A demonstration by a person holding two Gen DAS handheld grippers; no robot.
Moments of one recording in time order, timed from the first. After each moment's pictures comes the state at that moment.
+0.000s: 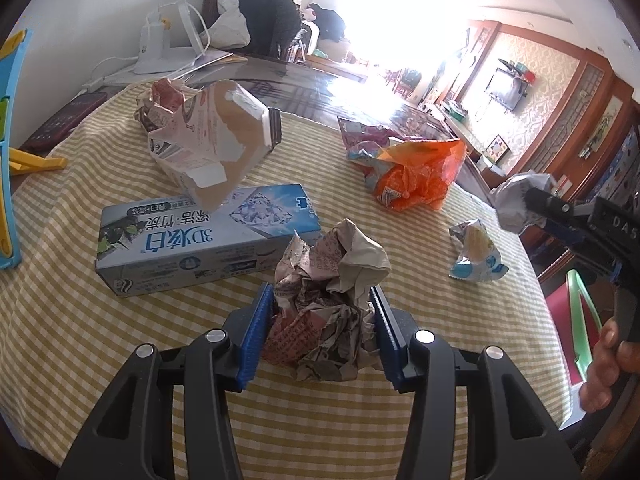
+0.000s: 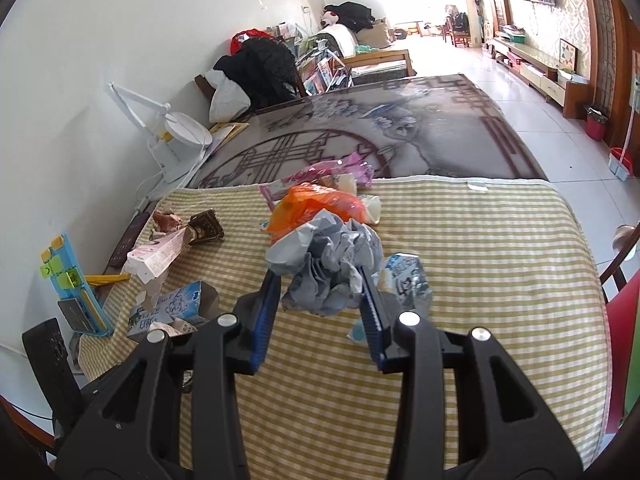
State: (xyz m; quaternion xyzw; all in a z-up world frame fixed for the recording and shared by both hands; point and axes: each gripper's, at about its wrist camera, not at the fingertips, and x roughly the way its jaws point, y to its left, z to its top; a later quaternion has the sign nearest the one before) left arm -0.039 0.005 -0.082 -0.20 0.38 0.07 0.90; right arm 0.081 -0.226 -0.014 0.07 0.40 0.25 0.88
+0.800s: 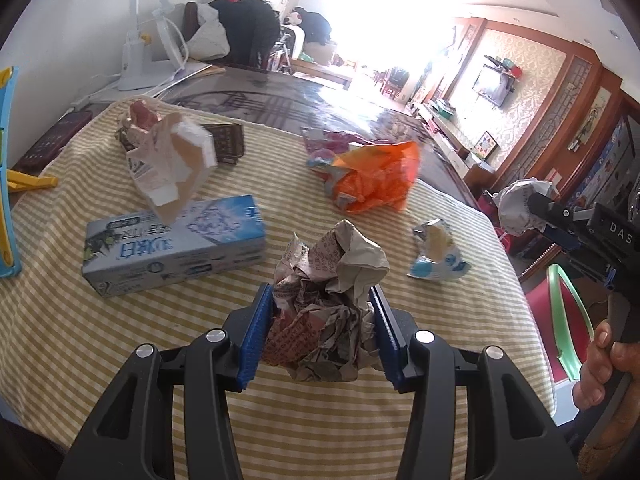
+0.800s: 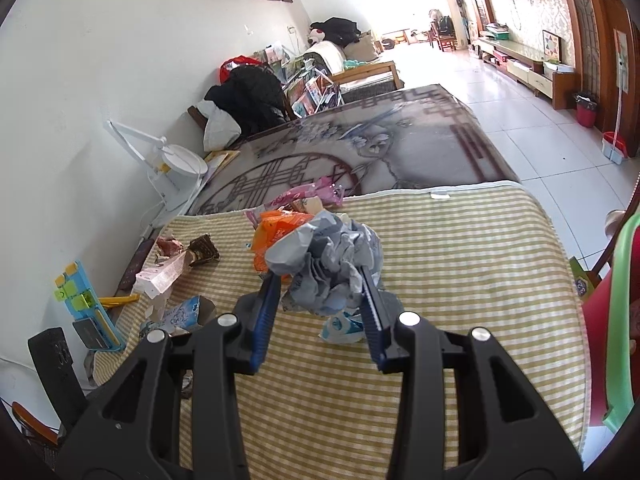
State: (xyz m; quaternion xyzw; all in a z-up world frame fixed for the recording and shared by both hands) left arm -0.044 -0.027 -0.054 -0.19 0.38 0.05 0.91; right arm 0.073 -0.282 0.003 0.12 0.38 0.25 0.88
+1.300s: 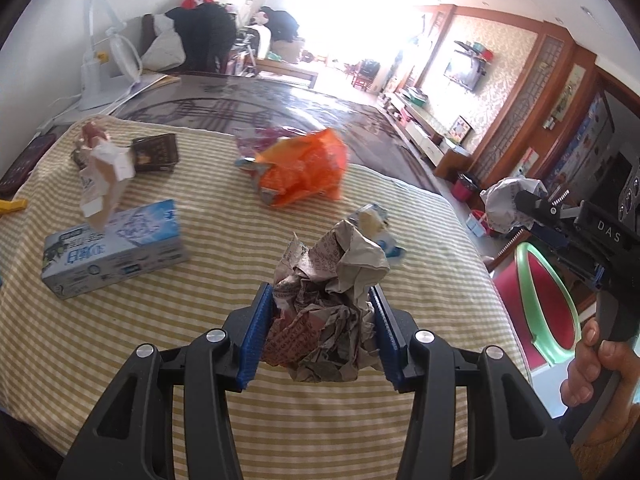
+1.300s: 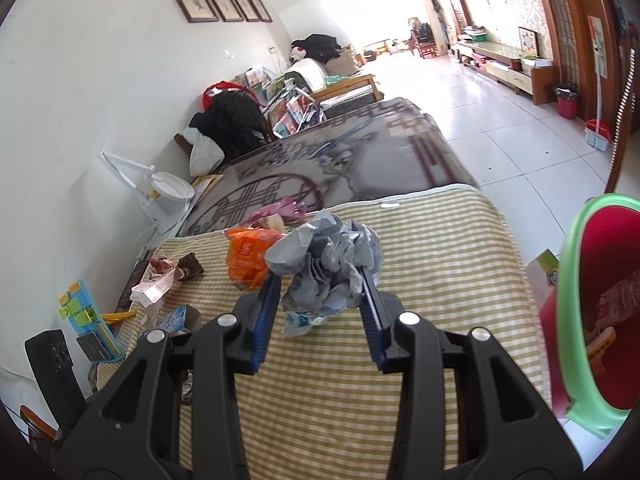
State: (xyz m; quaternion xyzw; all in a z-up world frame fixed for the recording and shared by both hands) left arm -0.037 -0.088 -0.038 -0.16 0.38 0.00 0.91; right arm 0.060 -0.353 0.008 0.15 0.36 0.22 0.89
